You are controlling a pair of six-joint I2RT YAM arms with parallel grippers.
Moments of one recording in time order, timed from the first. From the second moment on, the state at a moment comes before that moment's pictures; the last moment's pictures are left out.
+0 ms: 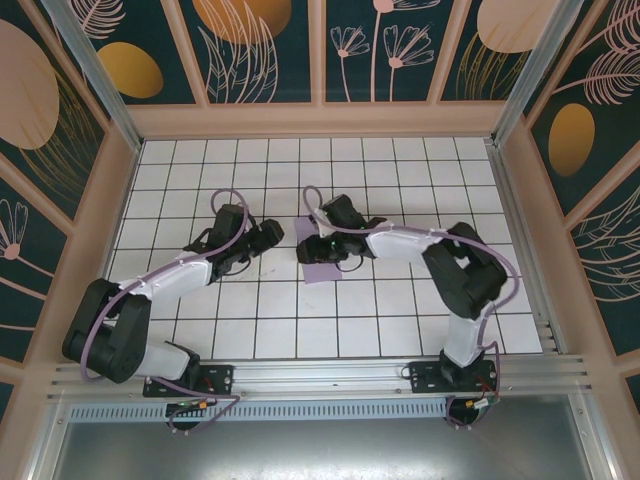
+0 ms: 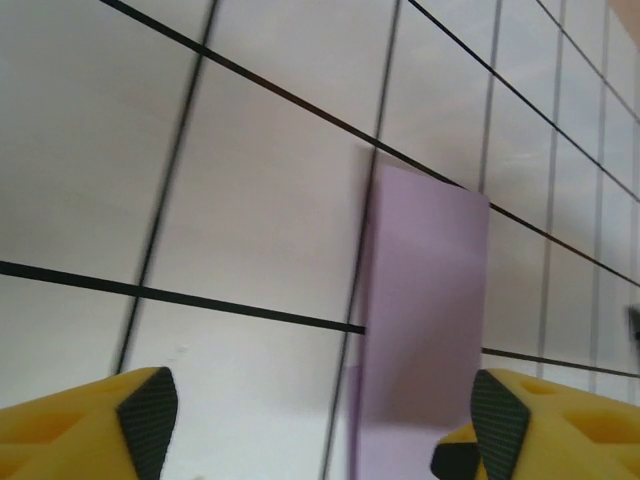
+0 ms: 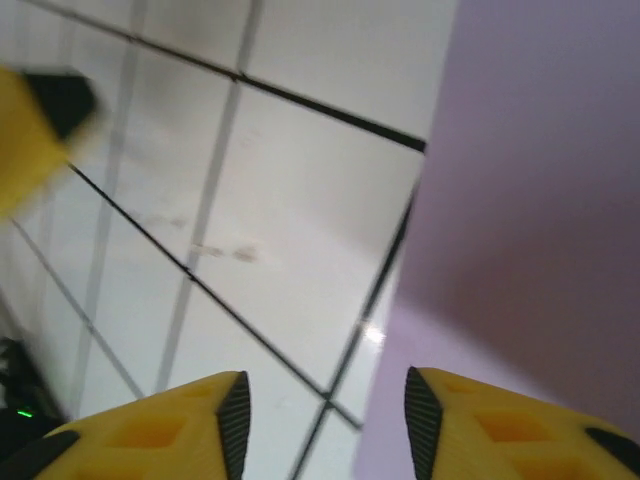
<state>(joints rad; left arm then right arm) -0.44 1.41 0.68 -0.02 0.14 -0.89 0.72 1.80 1.08 -0.17 -0.47 0.54</state>
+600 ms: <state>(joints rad) -0.58 1.66 0.77 0.16 0.28 -0.94 0.49 1.58 0.79 -0.08 -0.50 0.71</state>
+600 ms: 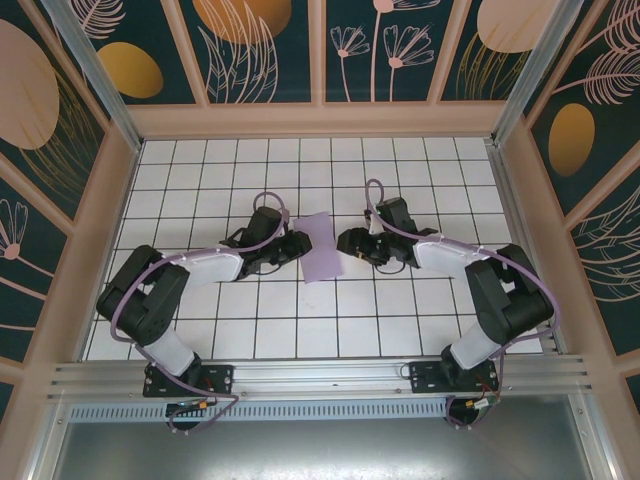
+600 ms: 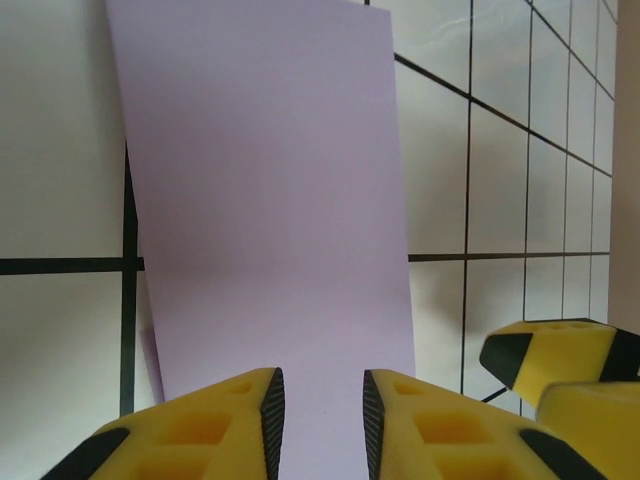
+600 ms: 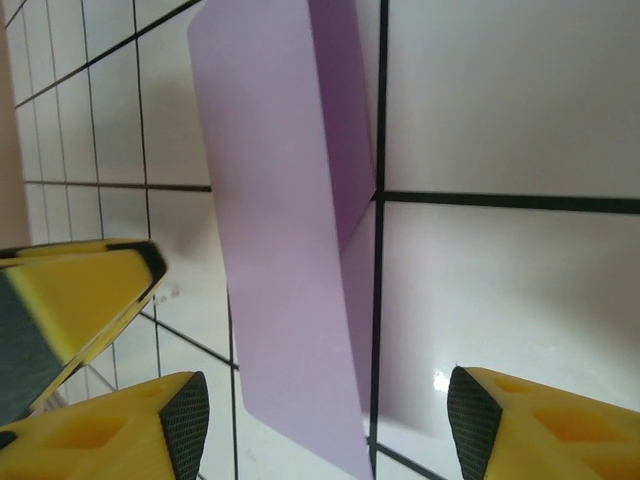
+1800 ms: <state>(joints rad) -0.59 1.78 0.77 0.21 0.31 -0.97 0.51 1.71 0.77 -0.04 -0.74 0.73</state>
